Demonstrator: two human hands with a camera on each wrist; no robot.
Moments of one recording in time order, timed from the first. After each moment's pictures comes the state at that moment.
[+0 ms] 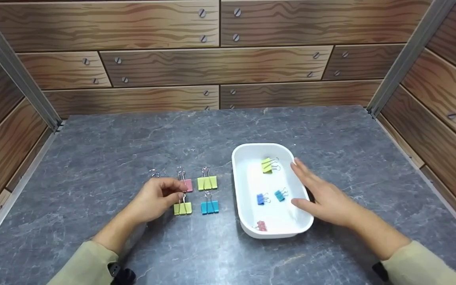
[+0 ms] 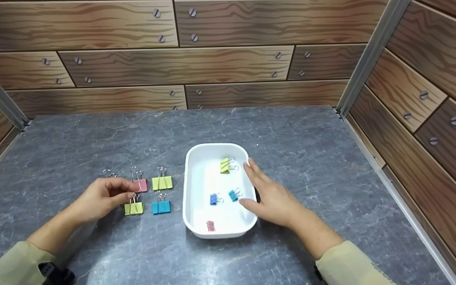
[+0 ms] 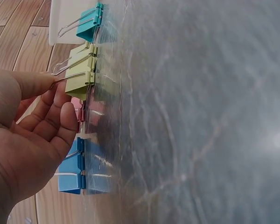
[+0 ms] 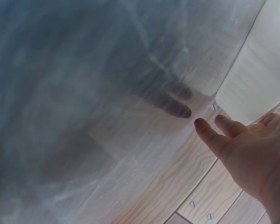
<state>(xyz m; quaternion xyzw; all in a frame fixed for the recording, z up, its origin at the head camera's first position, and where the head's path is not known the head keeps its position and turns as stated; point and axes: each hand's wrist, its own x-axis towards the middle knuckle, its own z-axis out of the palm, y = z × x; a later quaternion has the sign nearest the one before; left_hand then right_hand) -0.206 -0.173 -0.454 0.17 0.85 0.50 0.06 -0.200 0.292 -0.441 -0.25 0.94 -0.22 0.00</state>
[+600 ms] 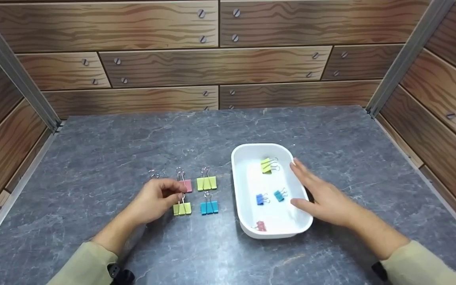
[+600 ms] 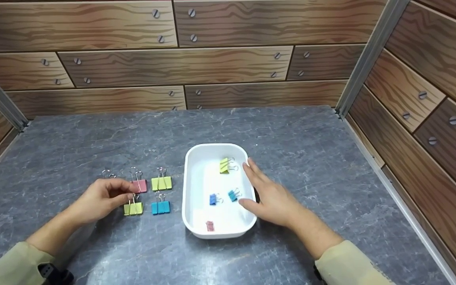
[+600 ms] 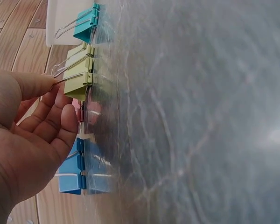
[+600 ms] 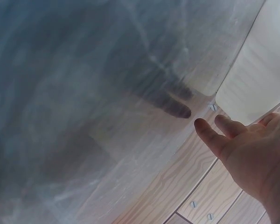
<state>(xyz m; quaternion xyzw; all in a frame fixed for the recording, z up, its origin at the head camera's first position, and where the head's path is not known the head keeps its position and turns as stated) -0.206 -0.172 -0.453 0.17 0.85 0.50 0.06 -0.199 0.291 -0.440 -0.25 0.94 -0.22 0.00</state>
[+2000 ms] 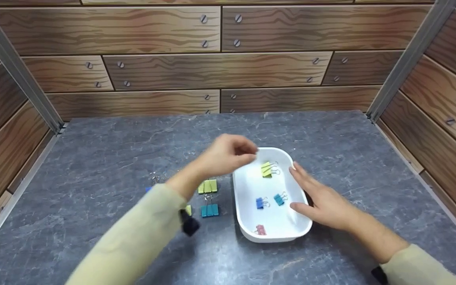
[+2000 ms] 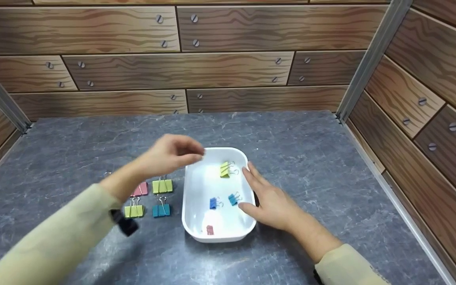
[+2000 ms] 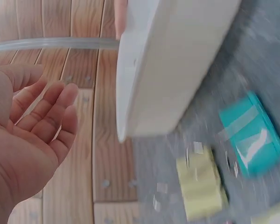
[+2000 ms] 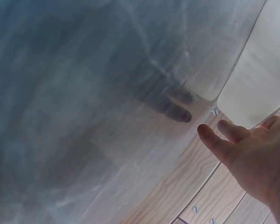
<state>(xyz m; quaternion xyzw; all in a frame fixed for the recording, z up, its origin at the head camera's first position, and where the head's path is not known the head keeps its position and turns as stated) -0.269 -0.028 -0.360 0.31 0.81 0.48 0.06 -0.200 0.291 -0.438 -0.26 0.94 -0.22 0.00</state>
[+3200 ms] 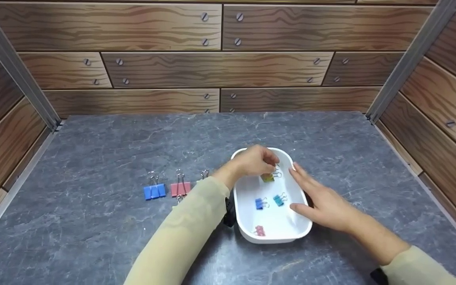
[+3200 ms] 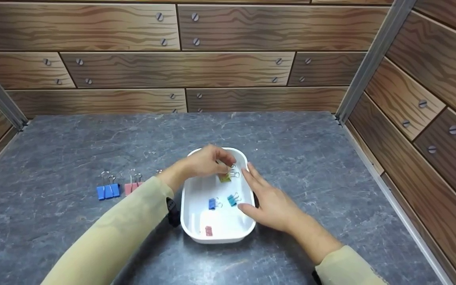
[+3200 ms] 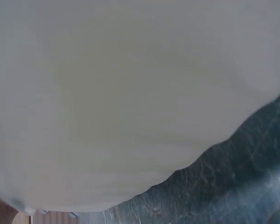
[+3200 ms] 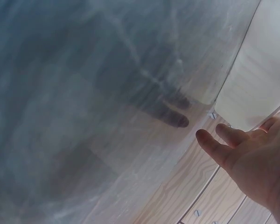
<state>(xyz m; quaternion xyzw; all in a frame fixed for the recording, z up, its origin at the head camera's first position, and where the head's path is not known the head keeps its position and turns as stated) -0.318 0.053 -0.422 0.25 0.85 0.43 0.18 -0.200 0.291 -0.436 -0.26 0.94 -0.21 0.00</state>
